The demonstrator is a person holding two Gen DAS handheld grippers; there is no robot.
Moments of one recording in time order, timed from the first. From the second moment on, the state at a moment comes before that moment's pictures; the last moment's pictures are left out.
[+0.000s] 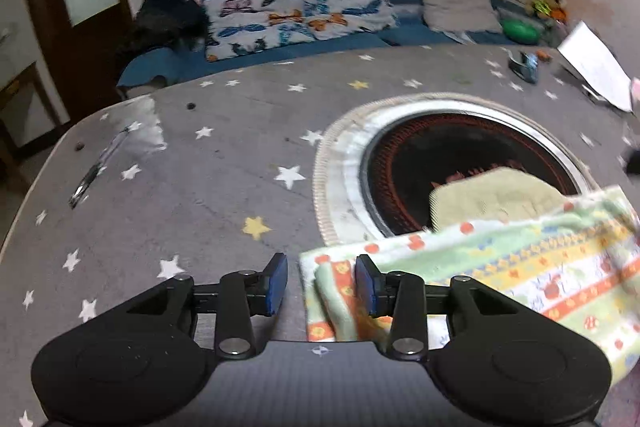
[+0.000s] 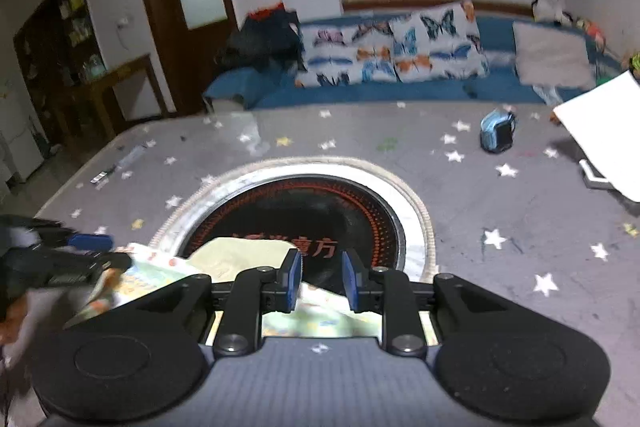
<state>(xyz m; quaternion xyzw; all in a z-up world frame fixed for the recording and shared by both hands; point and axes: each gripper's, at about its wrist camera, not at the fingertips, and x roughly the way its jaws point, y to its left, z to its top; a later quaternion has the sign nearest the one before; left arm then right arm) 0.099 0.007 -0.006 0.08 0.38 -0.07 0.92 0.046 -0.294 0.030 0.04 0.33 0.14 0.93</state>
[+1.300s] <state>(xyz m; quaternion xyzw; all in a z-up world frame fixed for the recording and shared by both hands) 0.046 -0.017 0.005 0.02 0.37 -0.19 0.91 0.011 -0.233 0.007 -0.01 0.36 0.20 0.91</state>
